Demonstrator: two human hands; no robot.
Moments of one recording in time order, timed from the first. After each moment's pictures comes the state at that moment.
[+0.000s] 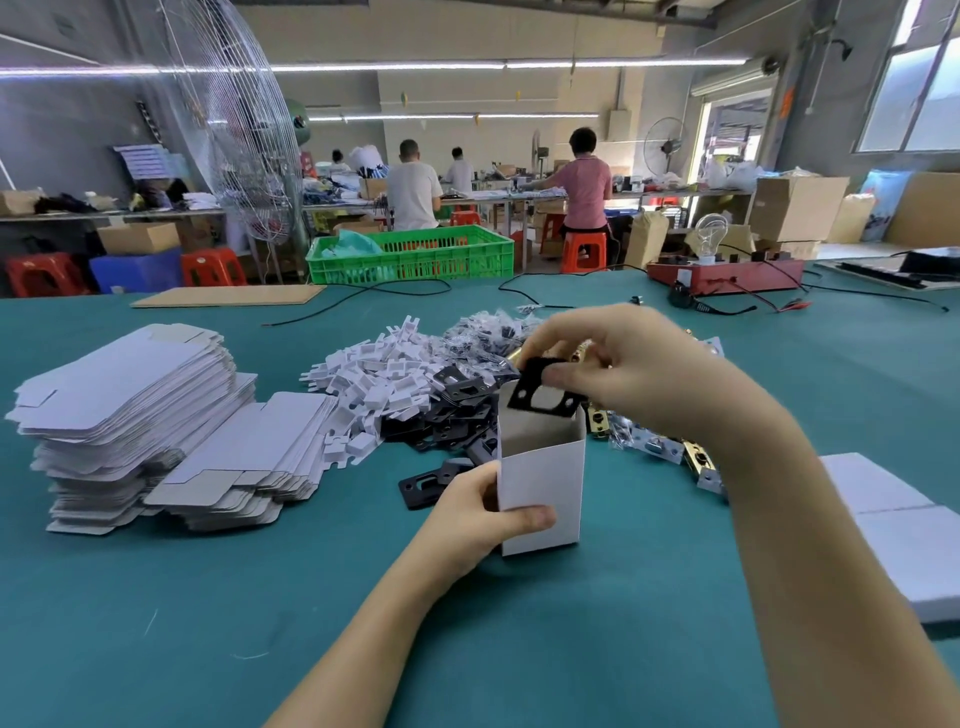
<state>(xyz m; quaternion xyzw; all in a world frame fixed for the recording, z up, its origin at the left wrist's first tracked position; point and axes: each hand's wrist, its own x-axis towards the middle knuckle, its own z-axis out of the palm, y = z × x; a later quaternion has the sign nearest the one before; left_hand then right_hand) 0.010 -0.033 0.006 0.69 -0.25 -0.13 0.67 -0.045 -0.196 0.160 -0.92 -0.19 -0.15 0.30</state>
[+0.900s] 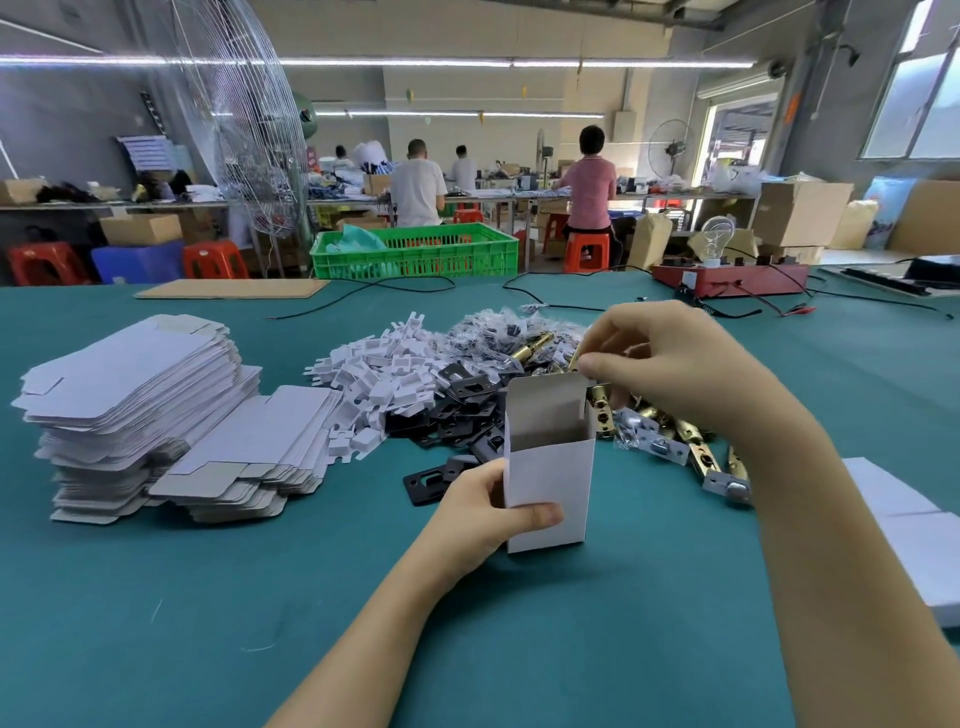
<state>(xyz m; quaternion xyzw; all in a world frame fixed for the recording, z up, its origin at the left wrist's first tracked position) 0.011 -0.031 0.004 0.69 -0.23 -0.14 0.67 -0.033 -0.217 0.149 -0.91 -0.11 -0.18 0.34</state>
